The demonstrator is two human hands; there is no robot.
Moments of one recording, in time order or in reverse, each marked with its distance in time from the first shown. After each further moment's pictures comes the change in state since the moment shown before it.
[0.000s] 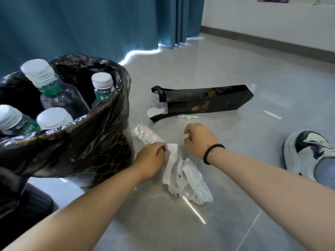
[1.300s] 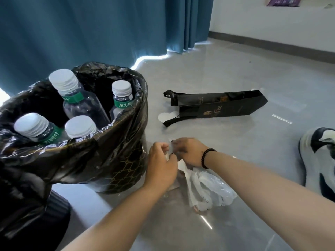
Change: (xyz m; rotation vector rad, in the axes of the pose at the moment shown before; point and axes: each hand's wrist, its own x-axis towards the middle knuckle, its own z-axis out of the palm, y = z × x) left_hand -0.040 0.038 -0.017 -0.327 0.324 -0.132; right_hand 0.034 -0.020 0.046 0.044 -0.249 -0.312
